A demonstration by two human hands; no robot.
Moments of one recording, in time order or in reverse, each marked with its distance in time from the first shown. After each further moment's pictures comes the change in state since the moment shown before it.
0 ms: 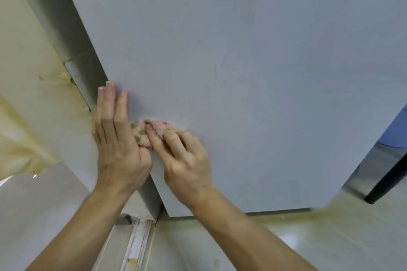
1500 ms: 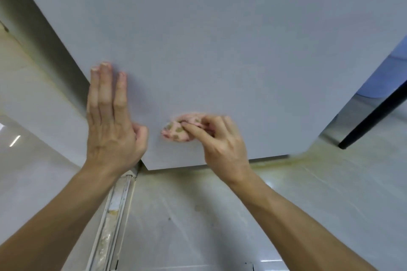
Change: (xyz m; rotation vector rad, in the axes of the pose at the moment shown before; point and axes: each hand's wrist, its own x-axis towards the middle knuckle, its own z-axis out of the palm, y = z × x) left_hand -0.082 0.009 0.032 0.052 -0.212 0.120; right_hand -0.132 0.079 -0.051 -0.031 -0.231 0.114
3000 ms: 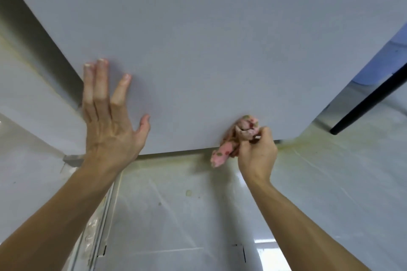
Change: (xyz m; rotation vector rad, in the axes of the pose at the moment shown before) left_hand -0.031 0.009 0.025 -0.038 -0.026 -0.050; right_hand -0.081 0.039 -0.015 0.160 0.050 1.170
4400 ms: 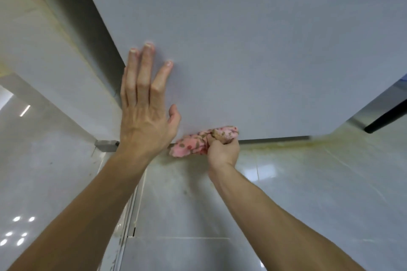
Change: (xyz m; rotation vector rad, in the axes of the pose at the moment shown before) left_hand -0.005 -0.007 -0.004 0.013 -0.039 -0.013; right_hand -0.080 -0.041 0.120 0.489 -0.215 0.701
